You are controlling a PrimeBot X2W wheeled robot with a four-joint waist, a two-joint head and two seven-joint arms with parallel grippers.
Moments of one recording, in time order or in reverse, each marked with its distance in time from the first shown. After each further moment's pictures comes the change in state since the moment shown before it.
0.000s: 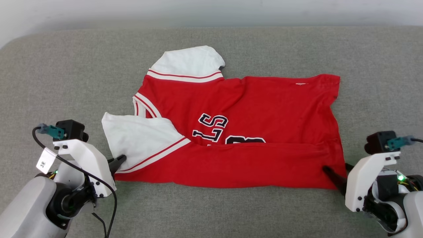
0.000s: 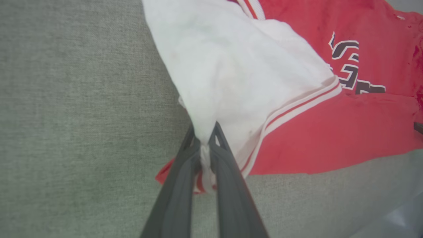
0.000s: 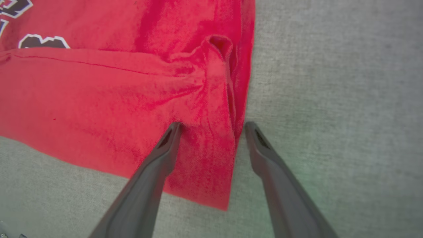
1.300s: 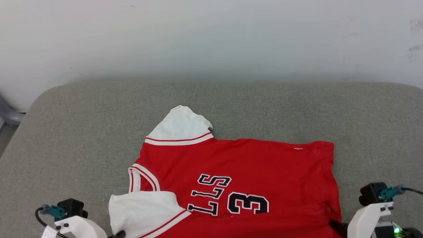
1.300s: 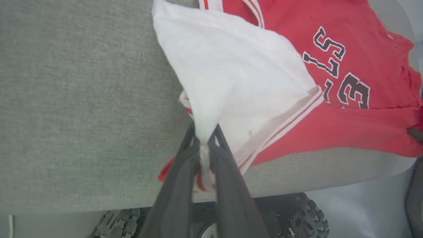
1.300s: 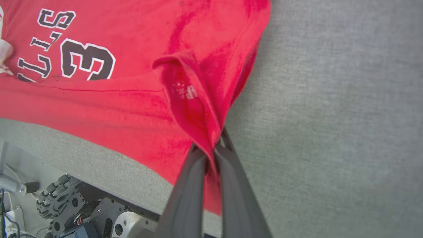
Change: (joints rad) left arm 0.391 0.022 0.033 -0.114 -0.079 0.088 -0.105; right arm 0.199 -0.076 0.093 0.012 0.122 0.000 -0.003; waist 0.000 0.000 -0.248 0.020
